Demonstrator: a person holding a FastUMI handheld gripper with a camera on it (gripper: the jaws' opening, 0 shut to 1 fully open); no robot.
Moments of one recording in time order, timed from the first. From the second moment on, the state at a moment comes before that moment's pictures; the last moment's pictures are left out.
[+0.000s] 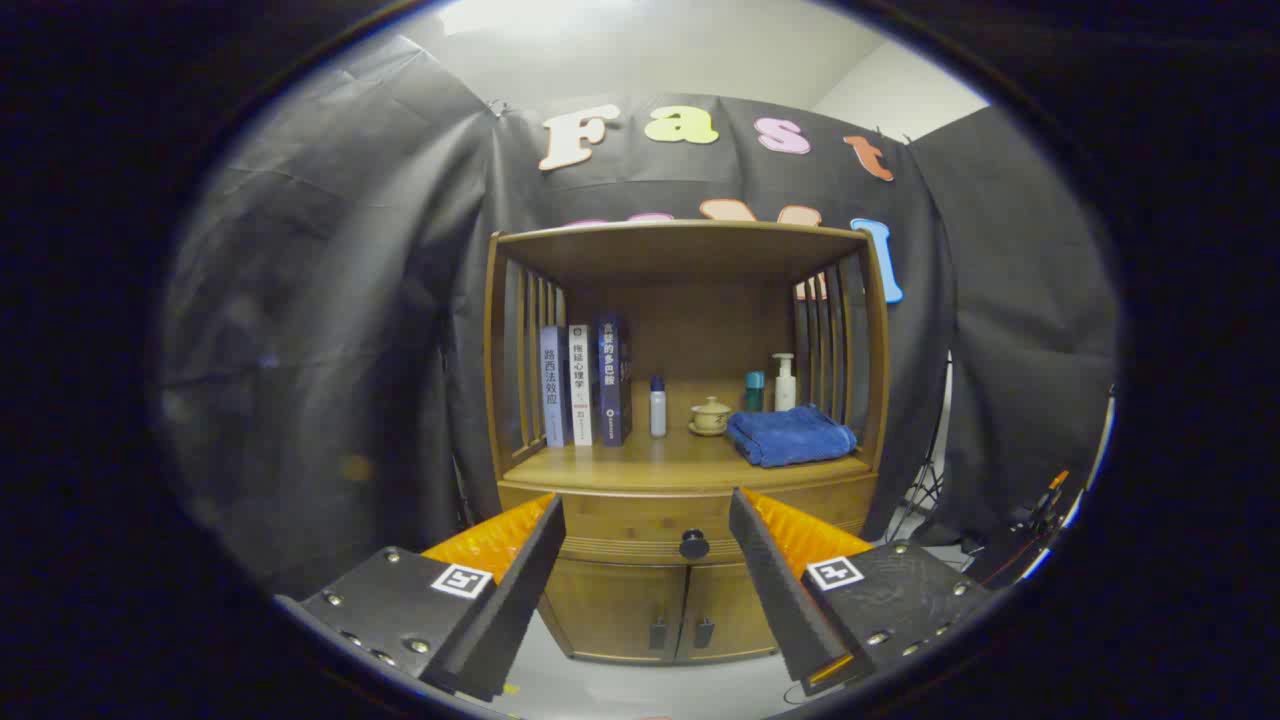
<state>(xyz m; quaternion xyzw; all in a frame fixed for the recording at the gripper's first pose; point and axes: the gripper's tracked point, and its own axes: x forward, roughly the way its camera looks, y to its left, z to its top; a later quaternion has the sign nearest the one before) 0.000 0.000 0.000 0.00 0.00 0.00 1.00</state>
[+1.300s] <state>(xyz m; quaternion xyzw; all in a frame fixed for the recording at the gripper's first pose) 0.039 -0.024 -0.034 0.01 0.01 -0.02 1.00</state>
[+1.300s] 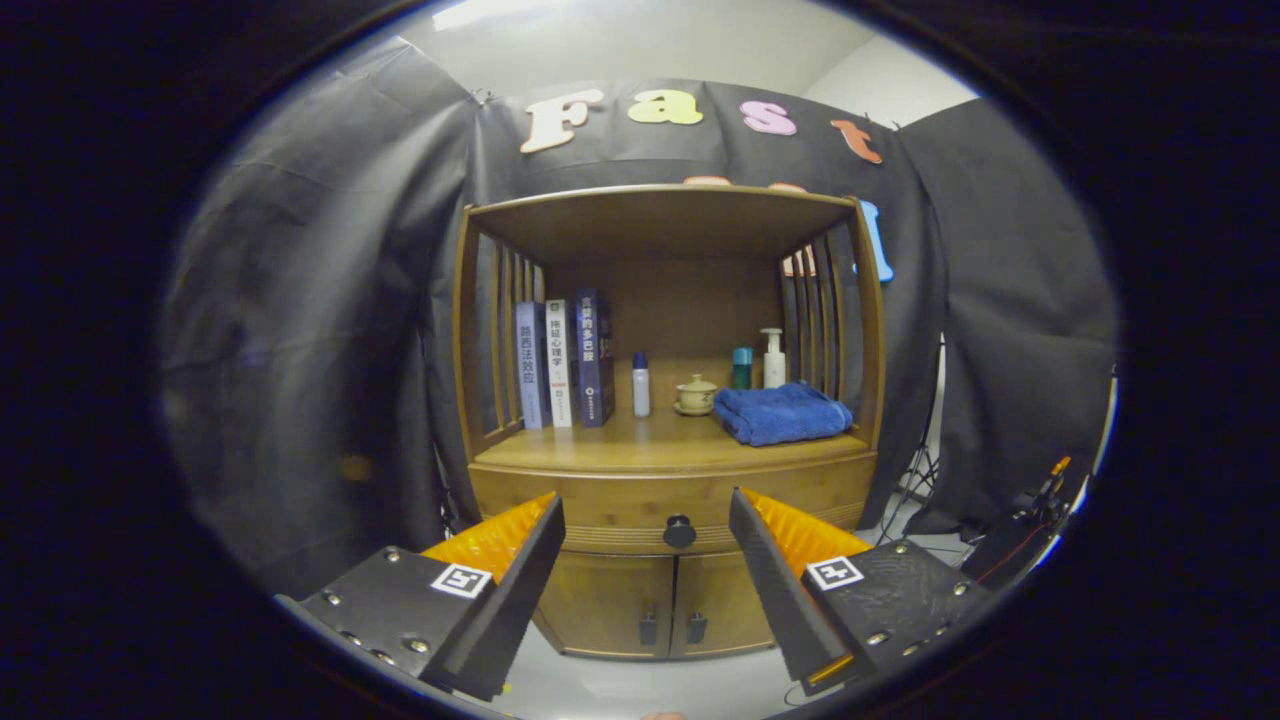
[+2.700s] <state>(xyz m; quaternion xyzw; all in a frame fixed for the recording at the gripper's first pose) 0.232 -0.058 -0.168 -0.05 0.05 -0.06 1.00</state>
